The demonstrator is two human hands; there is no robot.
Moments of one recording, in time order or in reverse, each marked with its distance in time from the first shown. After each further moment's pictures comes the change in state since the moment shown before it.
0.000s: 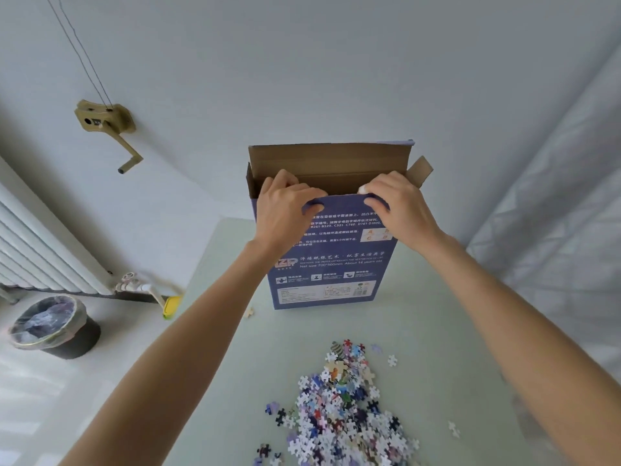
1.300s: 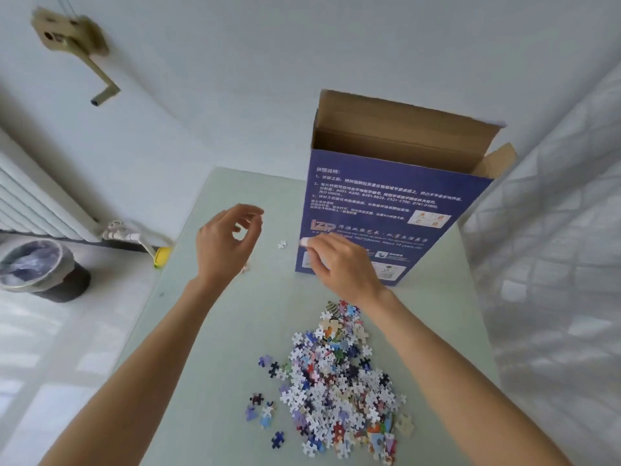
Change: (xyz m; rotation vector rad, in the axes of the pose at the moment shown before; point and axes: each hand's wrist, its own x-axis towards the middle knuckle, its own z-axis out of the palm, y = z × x) left_hand -0.128 -0.038 -0.008 -0.361 -0.035 -0.526; right_hand -0.092 -0.085 0.103 0.178 -0.125 -0.072
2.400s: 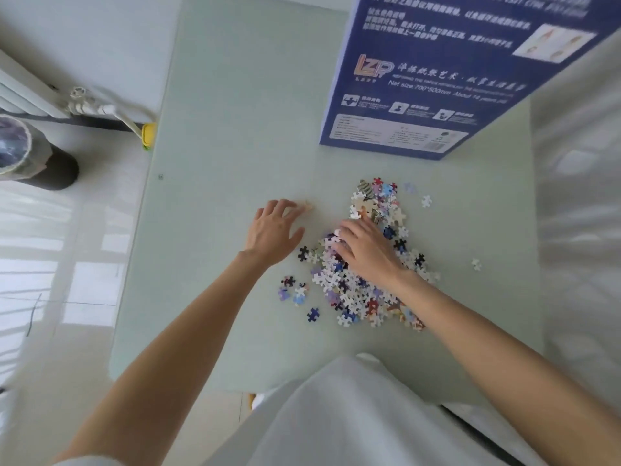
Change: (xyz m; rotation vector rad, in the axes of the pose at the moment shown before) left_hand -0.171 -0.118 0.067 0.430 -0.891 -0.030; right_hand -0.165 -0.025 0.129 -0.009 -0.645 0.425
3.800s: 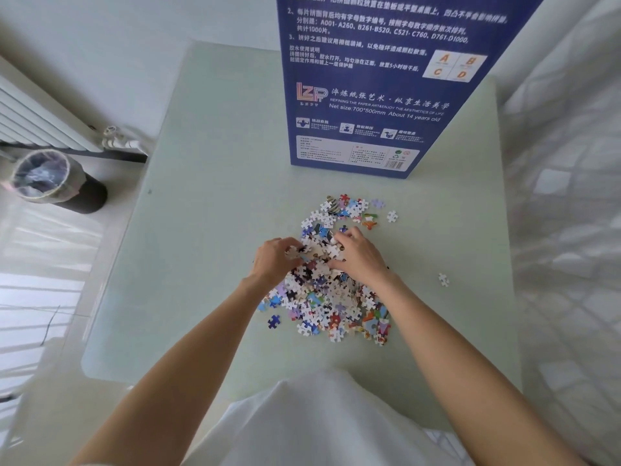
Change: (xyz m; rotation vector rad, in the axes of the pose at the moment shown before) left_hand -0.011 0.090 0.018 -0.379 -0.044 -0.329; right_hand -0.020 0.054 -0.019 0.196 -0.037 0.157
